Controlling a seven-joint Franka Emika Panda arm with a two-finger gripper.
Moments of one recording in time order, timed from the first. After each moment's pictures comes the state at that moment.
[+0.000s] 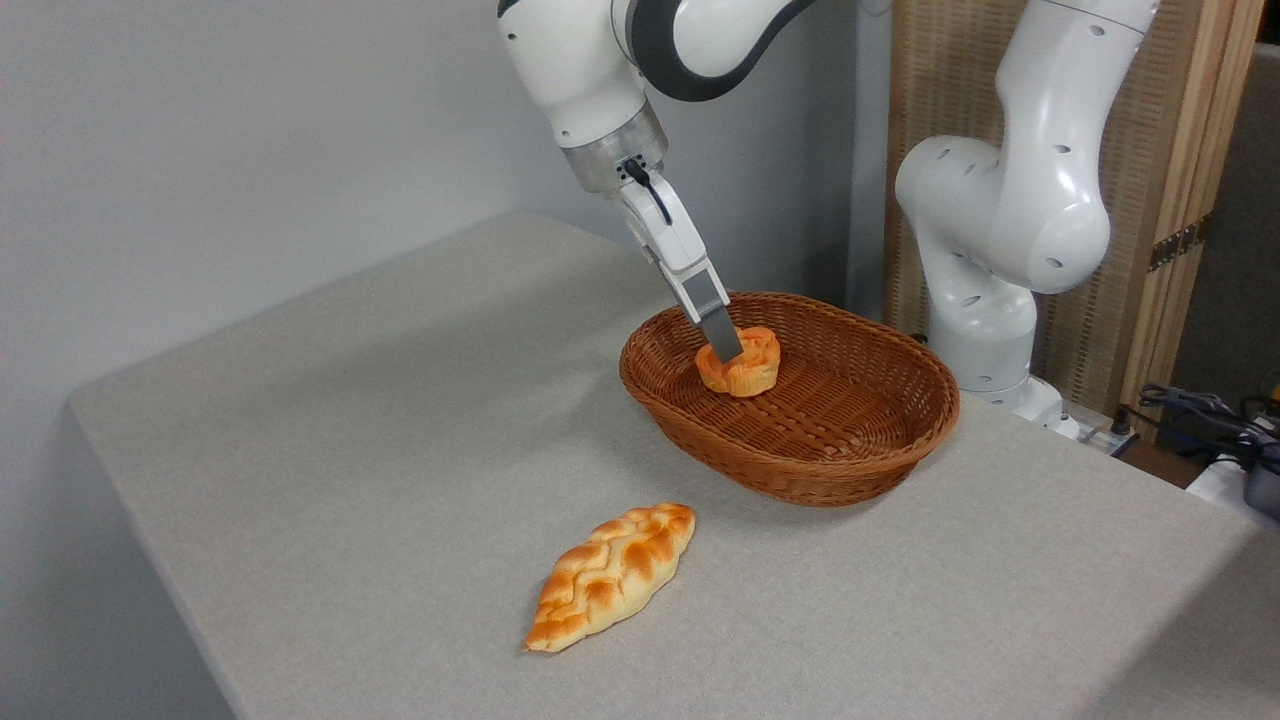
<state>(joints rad) -0.32 -0.44 -0.11 -2.40 -0.02 1.64 0.77</state>
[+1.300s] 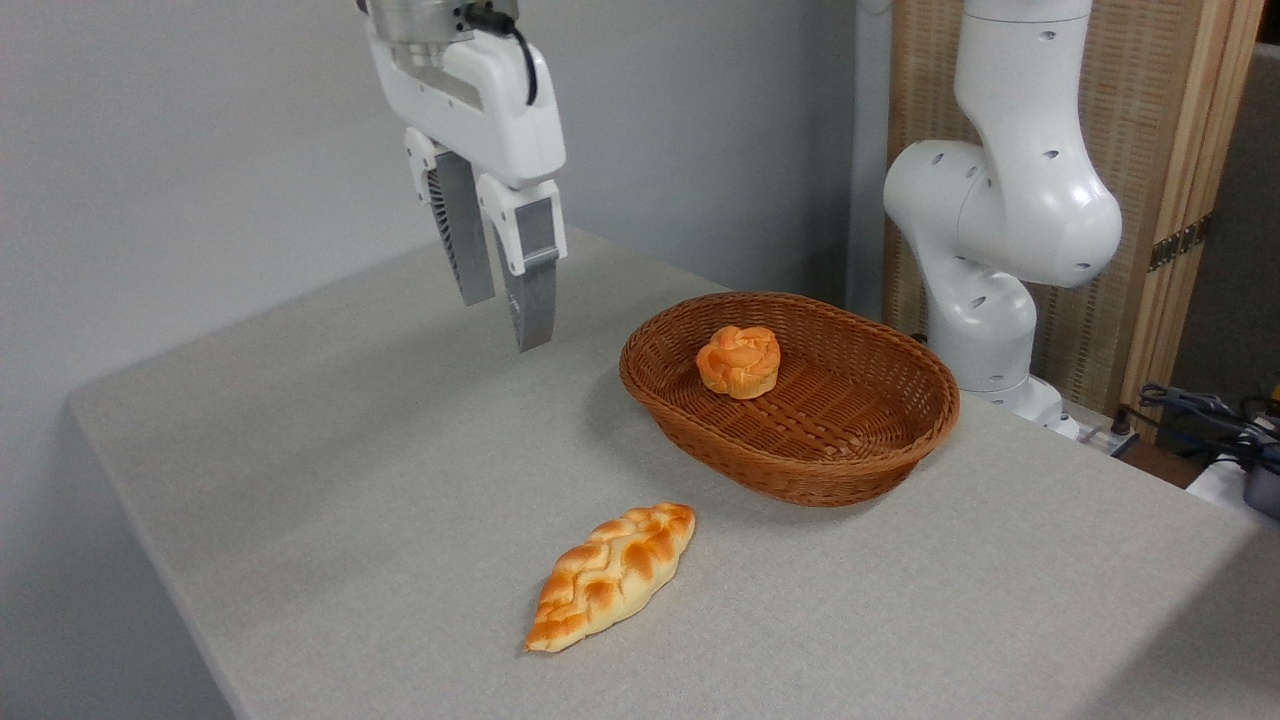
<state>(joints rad) -0.08 -0.06 -0.03 -1.64 -0.03 1.61 0.77</state>
